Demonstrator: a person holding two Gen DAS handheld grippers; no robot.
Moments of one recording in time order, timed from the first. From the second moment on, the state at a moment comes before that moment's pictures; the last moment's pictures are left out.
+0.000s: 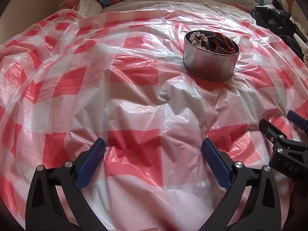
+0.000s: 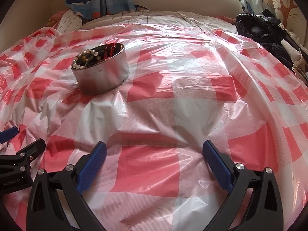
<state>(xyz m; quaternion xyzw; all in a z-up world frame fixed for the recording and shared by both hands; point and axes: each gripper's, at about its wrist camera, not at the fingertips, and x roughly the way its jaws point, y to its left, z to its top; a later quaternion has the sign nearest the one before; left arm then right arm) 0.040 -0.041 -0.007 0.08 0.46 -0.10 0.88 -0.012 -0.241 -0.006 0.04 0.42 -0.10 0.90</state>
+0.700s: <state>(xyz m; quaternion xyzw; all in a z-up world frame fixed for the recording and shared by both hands) 0.041 -0.042 -0.011 0.07 0.46 -0.10 0.88 -0.008 -0.240 -0.006 0.04 0.42 -0.10 0.90</state>
